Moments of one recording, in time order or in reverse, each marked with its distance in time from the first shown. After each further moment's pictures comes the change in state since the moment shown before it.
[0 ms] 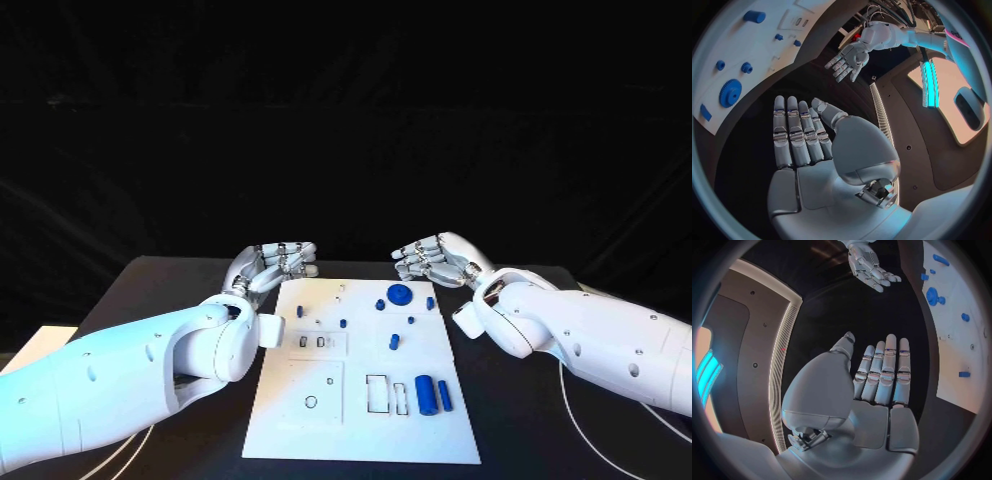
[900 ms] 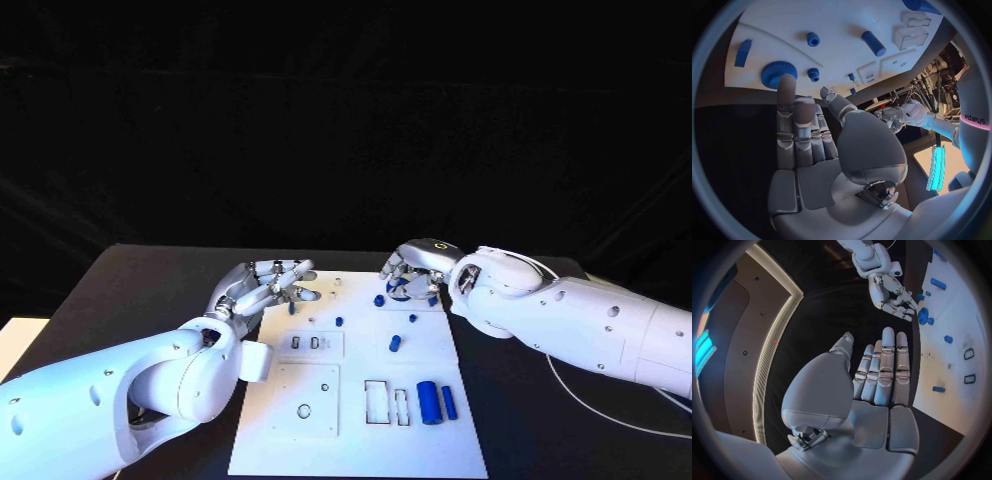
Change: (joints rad) left arm 0.016 -0.086 0.020 0.196 -0.011 0.053 -0.052; left_hand -0.012 0.004 -0.035 -0.012 0.000 0.026 -0.013 -0.020 0.000 0.028 -0.021 -0.023 0.001 0.114 -0.037 0.114 0.132 -0.002 0.117 -0.043 0.040 0.010; right arm 0.088 0.035 0.017 -0.007 -0.855 0.097 -0.339; right_hand -0.037 -0.124 -0.056 0.044 0.019 0.086 -0.069 -0.021 -0.001 0.129 -0.091 -0.013 0.010 0.363 -0.132 0.812 0.699 0.000 0.360 -0.153 0.482 0.250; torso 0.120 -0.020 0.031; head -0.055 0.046
